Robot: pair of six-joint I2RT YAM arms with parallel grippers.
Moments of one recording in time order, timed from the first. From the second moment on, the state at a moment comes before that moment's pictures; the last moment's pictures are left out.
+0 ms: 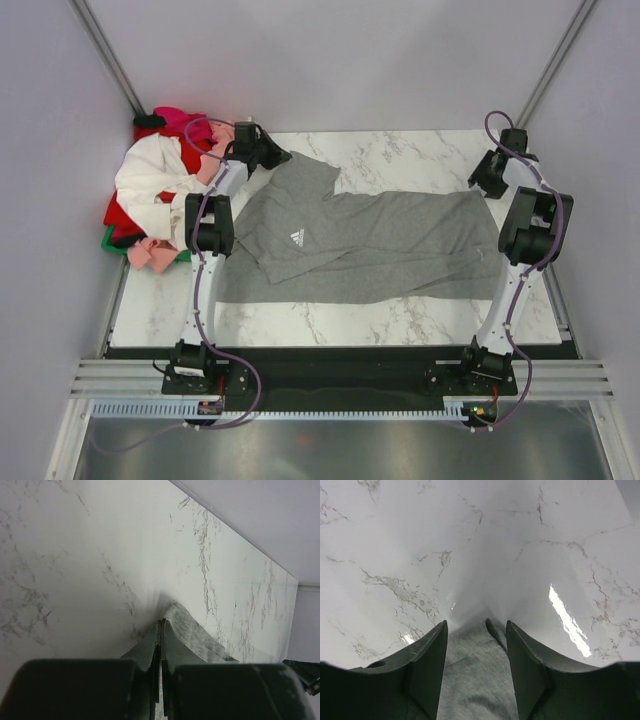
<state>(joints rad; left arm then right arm) -0.11 2.76 2.36 -0.16 0.37 -0.80 -0.26 2.29 1.84 -0.52 0.02 0.39</state>
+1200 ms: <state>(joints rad) -0.06 2.10 1.81 -0.12 0.51 -0.87 -0.23 1.96 1.58 -0.45 -0.06 0.42</state>
